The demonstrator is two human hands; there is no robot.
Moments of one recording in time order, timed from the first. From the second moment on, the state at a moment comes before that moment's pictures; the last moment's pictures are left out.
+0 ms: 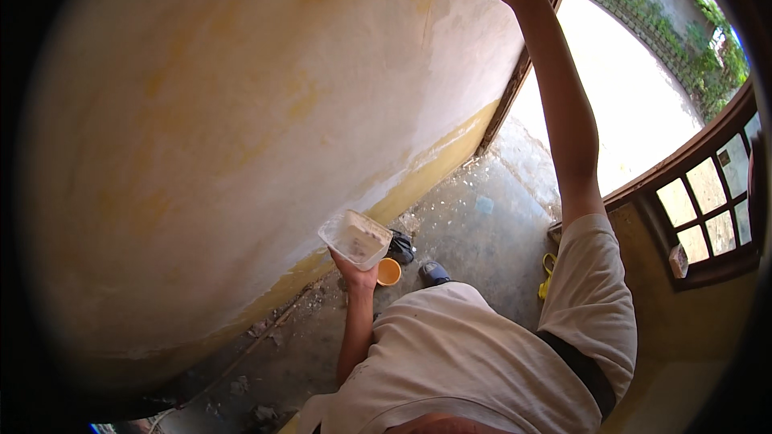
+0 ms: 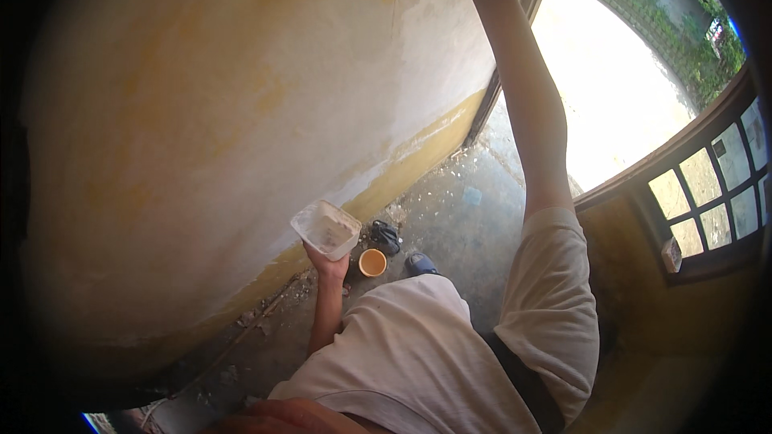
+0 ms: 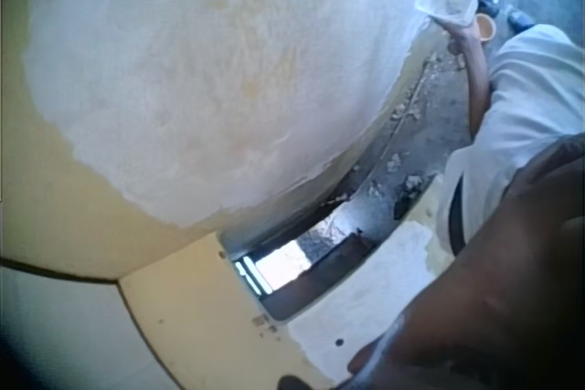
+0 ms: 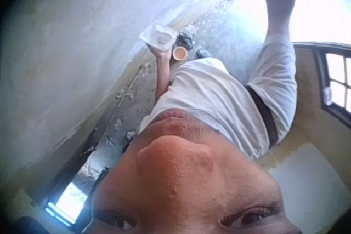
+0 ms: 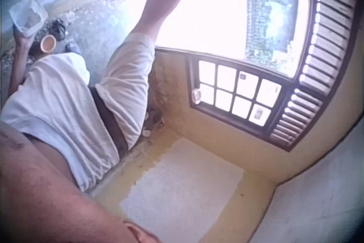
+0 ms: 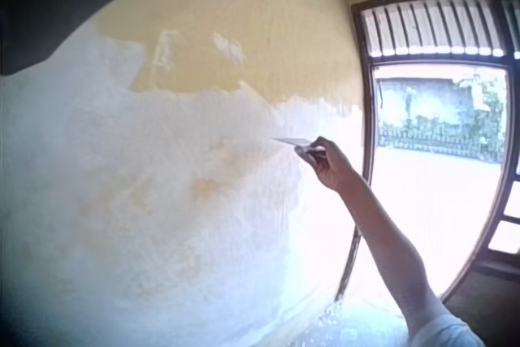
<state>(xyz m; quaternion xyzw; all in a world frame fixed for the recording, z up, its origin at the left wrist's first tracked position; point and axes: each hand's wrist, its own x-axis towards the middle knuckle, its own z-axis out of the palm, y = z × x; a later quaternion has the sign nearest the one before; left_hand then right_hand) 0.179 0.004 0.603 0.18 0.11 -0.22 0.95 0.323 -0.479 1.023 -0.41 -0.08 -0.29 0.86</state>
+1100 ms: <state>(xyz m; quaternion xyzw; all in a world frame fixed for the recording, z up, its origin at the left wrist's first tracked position) 0.177 -0.014 0.594 0.19 0.14 -0.21 0.95 0.296 -0.390 0.797 -0.45 0.13 0.00 0.88</state>
